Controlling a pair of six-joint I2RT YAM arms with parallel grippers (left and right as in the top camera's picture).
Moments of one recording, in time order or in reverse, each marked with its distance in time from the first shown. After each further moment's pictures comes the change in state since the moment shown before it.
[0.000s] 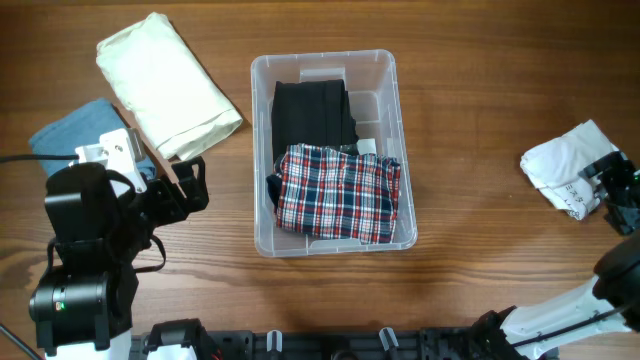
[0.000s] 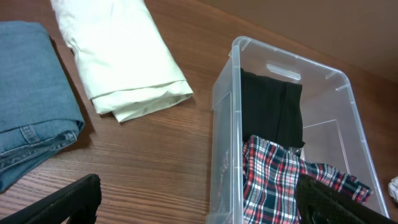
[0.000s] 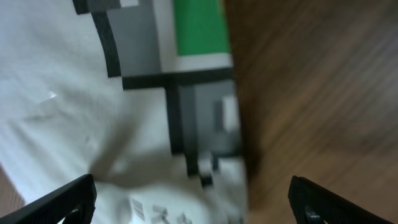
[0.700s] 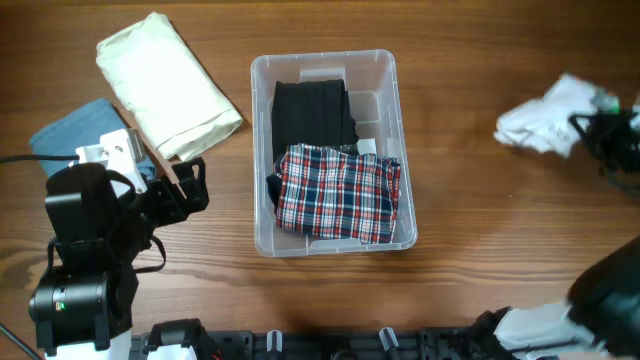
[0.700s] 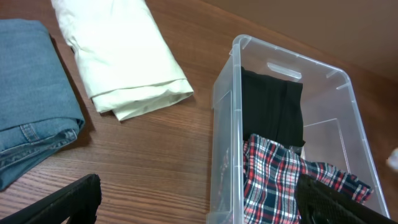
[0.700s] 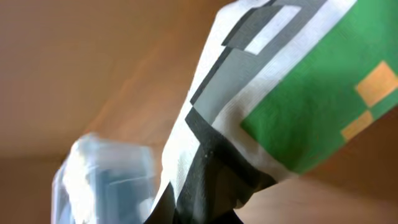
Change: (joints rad) left arm 0.000 0.000 0.000 -0.004 0.000 0.000; right arm 0.149 -0.256 -0.012 0.139 -0.645 -0.088
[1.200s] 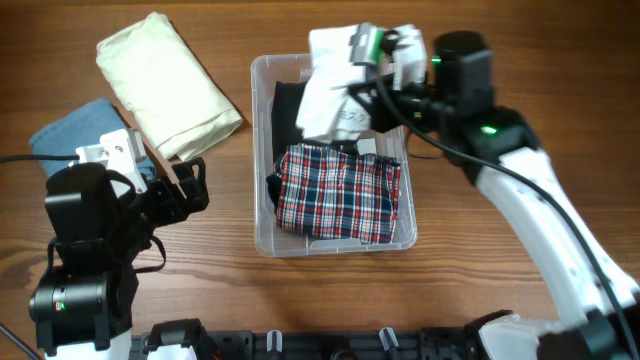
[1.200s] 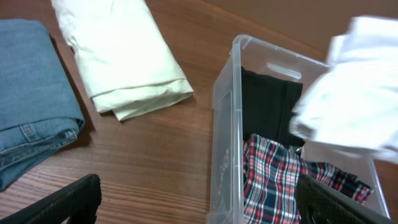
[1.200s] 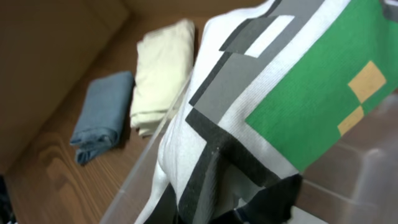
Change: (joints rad) left arm 0.000 0.000 0.000 0.000 0.000 0.000; right arm 1.051 -0.188 0.026 0.192 0.388 0.088
